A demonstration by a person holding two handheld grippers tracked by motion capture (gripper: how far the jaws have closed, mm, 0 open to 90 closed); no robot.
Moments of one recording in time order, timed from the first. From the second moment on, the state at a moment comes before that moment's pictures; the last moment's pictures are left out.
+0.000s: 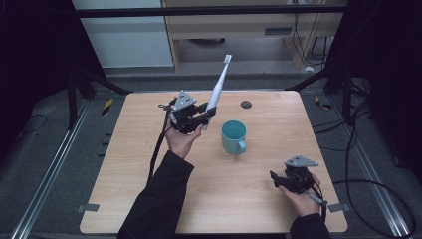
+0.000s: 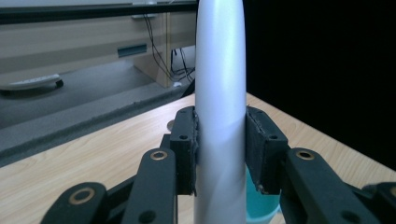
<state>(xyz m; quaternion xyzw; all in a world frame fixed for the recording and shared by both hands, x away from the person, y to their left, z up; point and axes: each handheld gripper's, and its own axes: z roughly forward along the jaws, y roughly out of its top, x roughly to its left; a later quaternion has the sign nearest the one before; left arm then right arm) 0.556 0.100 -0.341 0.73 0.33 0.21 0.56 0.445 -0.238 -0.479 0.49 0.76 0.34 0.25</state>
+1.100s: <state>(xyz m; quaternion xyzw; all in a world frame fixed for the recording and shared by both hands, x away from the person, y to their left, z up) 0.589 0.030 -0.410 0.72 0.33 0.20 0.57 0.446 -0.238 -0.480 0.49 0.77 0.34 0.24</state>
